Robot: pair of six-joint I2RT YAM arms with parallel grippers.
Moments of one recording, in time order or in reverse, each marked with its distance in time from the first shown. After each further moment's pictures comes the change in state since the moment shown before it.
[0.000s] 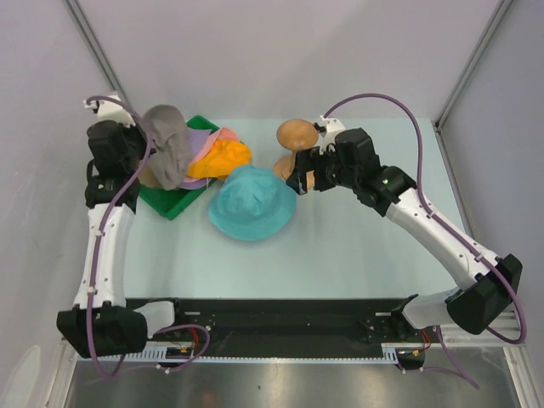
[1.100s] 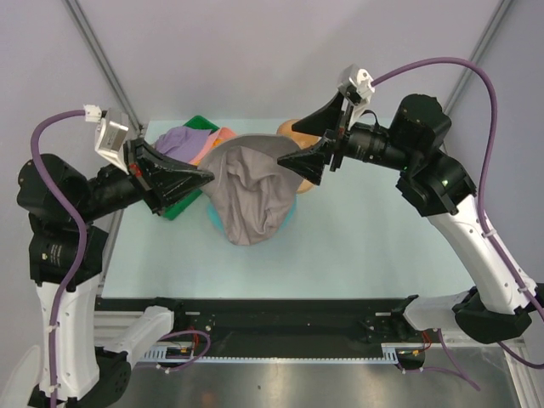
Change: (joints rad) left arm -0.283 -0.267 0.404 -0.272 1.049 -0.279; right arm 0.046 -0.063 0.429 0.092 -0.468 -0.181
